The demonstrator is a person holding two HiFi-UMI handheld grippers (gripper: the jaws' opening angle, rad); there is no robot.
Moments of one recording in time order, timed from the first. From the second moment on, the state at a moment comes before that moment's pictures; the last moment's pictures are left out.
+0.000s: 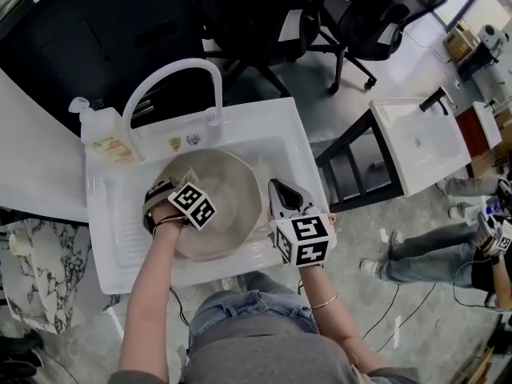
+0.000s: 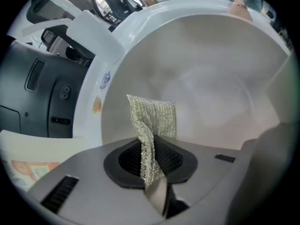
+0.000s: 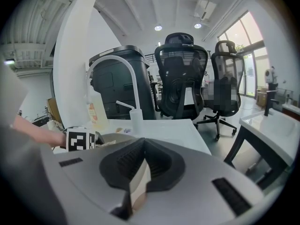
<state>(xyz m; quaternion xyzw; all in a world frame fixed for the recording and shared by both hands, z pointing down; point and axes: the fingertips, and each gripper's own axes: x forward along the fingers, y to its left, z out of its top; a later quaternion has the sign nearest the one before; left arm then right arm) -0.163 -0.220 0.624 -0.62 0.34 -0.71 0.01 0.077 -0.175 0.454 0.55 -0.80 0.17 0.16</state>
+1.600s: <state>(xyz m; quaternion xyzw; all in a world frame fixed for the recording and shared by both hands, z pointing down) -0.091 -0.130 0.373 -0.86 0.51 -0.07 -0.02 0.034 -0.109 0.389 0.56 -0.82 0.10 0.07</state>
